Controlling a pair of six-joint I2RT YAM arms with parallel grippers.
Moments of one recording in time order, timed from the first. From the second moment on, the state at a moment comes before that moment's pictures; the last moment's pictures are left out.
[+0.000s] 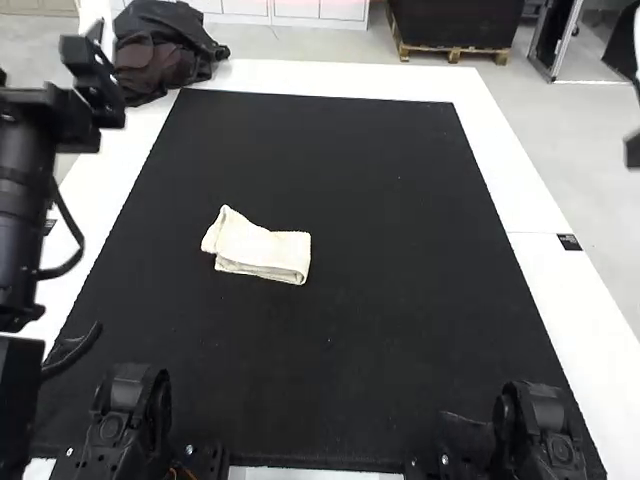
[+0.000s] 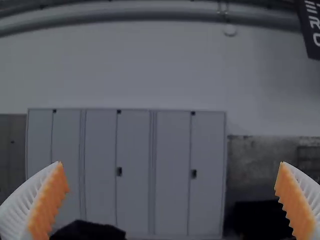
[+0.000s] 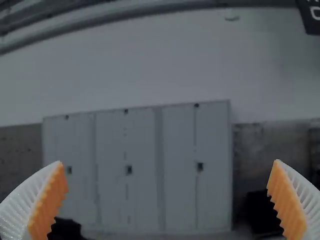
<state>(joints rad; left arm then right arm) -0.03 0.00 0.77 -0.21 -0.09 0.01 -0.04 0.01 1.08 -0.53 -0.16 0.17</state>
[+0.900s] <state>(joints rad) -0.03 0.00 0.06 0.42 -0.31 0.23 -0.03 0.01 0.11 0.31 0.30 -0.14</state>
